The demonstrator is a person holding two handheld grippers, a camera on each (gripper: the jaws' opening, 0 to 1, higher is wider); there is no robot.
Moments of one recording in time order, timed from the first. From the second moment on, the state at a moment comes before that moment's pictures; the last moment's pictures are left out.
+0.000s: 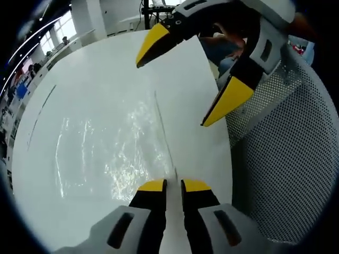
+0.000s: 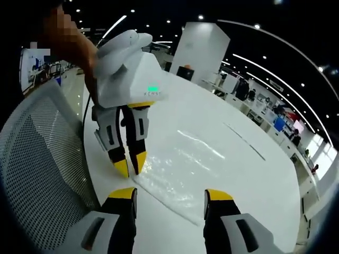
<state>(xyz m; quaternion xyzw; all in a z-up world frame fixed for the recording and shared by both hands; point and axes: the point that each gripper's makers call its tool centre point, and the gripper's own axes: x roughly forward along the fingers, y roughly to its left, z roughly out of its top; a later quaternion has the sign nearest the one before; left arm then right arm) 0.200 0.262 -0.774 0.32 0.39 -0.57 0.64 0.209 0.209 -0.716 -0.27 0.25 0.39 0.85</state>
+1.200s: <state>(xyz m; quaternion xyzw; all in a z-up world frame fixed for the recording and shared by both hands) 0.193 0.272 -0.765 0.30 0.40 -0.58 0.64 0.194 0.232 -0.741 -0.31 0.27 0.46 0.79</state>
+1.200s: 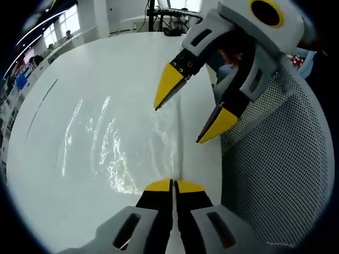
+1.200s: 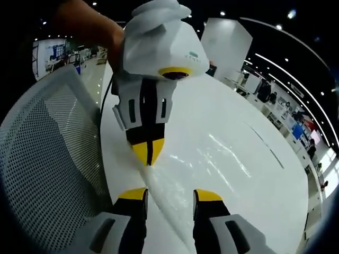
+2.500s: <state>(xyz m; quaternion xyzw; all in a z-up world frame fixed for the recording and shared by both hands) 0.198 0.275 -0.717 0.33 0.33 -0.59 0.66 0.202 0.245 -0.729 -0.39 0.21 0.47 0.77</state>
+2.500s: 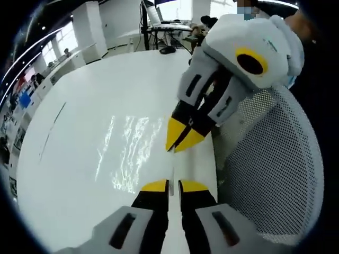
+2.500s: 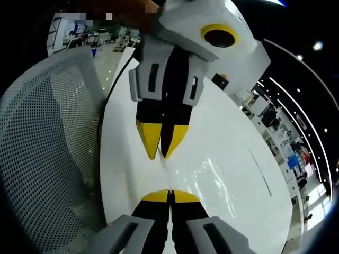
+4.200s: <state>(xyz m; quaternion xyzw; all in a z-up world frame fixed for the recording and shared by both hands) 0.204 0.263 -0.707 0.40 0.25 -0.61 0.64 0.203 0.269 -0.707 -0.37 0.21 0.50 0.75</state>
